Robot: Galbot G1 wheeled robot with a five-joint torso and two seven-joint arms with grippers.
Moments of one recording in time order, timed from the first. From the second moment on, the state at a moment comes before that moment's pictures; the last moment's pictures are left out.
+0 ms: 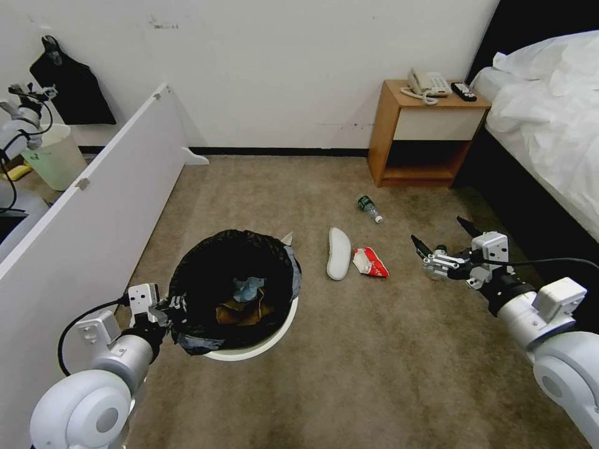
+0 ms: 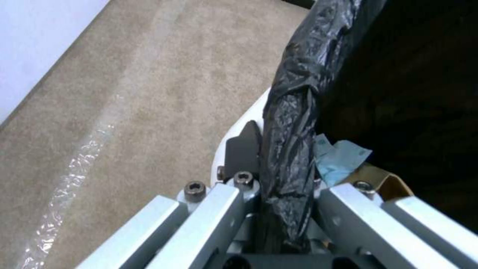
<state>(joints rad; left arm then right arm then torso) 1.51 -1.18 -0.69 -2.34 -0.83 0.63 -0.32 -1.51 0.81 0.75 2.27 0.59 -0.23 -0.02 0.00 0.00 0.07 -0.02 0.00</state>
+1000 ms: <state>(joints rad) 1.51 -1.19 -0.69 -2.33 -0.83 0.62 -0.32 -1.50 0.81 0.75 2.26 0.58 -0.24 -0.03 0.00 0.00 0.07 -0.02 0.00</state>
